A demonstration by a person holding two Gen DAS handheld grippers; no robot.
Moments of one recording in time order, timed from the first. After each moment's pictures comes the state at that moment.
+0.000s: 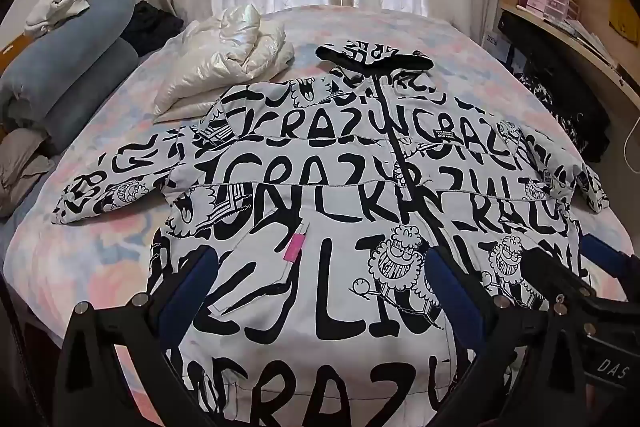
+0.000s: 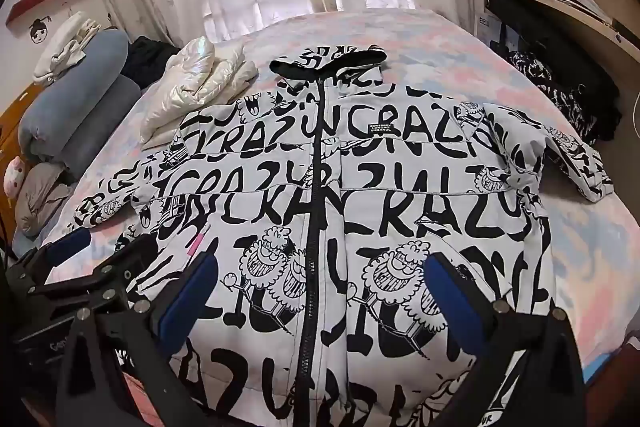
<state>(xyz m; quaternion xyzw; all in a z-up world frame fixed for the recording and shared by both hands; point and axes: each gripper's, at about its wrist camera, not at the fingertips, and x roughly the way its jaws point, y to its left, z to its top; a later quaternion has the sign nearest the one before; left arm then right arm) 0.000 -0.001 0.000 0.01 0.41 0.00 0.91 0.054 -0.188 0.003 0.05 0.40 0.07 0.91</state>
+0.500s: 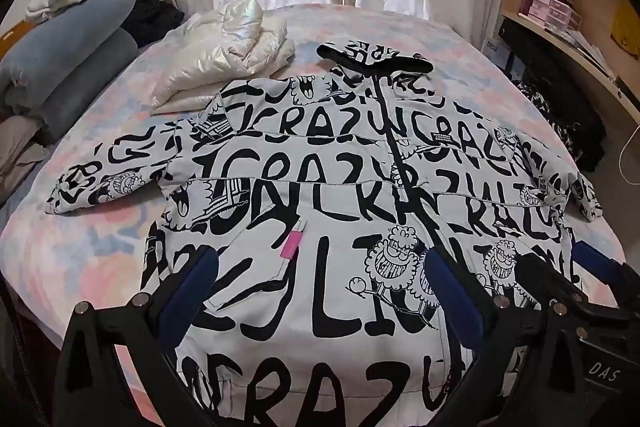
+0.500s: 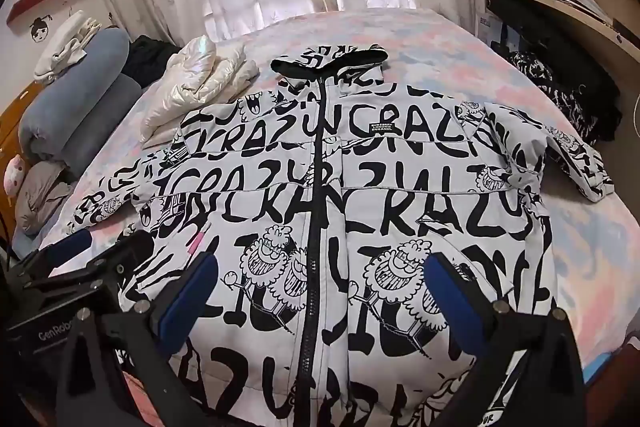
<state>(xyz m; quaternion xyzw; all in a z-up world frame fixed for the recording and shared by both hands) -0.001 0.004 0.000 -0.02 0.41 -0.01 0.91 0.053 -0.186 -0.004 0.05 0.40 0.07 0.91</state>
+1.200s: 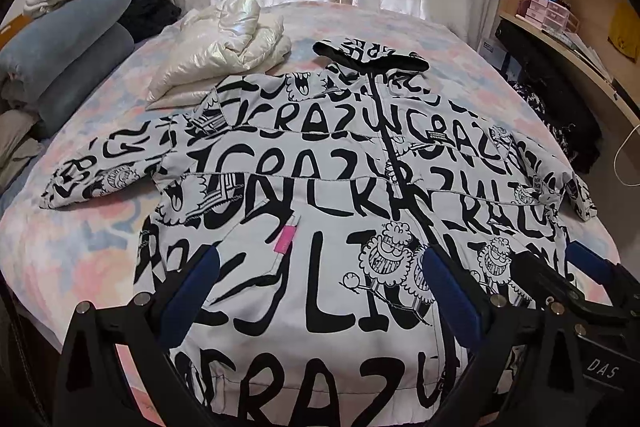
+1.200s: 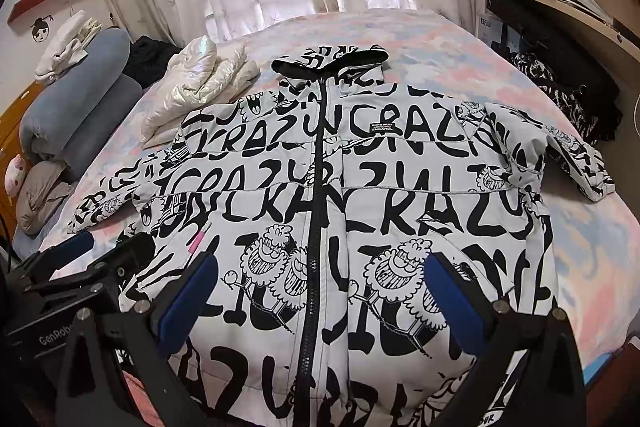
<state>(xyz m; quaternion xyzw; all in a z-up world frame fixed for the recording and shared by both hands) -0.001 0.006 0.001 -0.03 0.42 -0.02 0.91 0.053 -0.189 0.001 0.05 0.40 0.07 0.91</state>
